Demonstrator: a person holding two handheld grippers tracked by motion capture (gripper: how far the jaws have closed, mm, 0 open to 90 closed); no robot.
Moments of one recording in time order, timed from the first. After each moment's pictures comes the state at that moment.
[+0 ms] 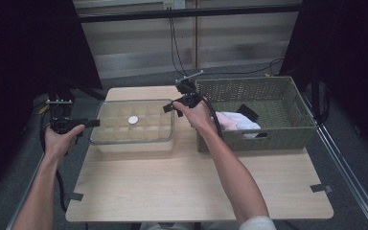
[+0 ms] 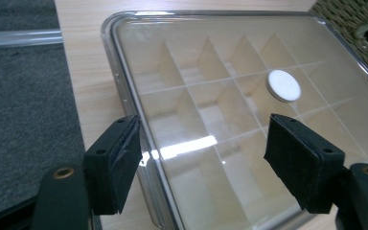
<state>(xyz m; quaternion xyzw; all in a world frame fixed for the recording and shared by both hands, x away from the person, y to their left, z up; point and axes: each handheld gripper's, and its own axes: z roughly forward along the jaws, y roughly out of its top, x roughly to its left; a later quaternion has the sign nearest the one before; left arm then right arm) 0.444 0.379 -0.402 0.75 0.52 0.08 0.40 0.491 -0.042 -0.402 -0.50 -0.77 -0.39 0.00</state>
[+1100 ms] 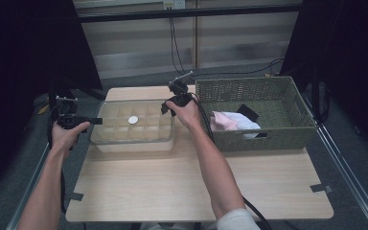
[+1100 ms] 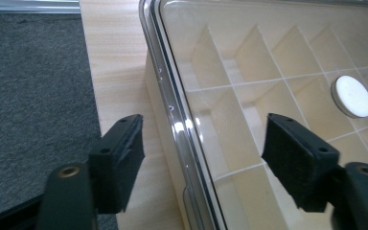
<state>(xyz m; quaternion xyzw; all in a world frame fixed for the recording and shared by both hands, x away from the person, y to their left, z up) 0.479 0.380 -0.428 0.74 0.56 0.06 0.36 0.518 -0.016 -0.423 -0.57 -0.76 -0.31 0.01</state>
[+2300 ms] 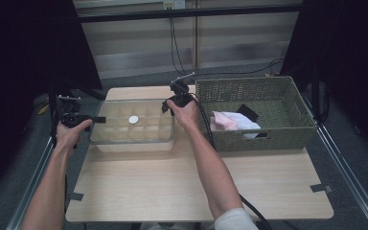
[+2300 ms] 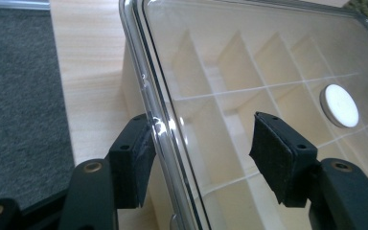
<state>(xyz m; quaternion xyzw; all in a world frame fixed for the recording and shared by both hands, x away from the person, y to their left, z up) 0.486 0.376 -0.432 0.74 0.55 0.03 0.39 0.517 -0.017 -0.424 -0.61 -0.73 -0.32 0.01</state>
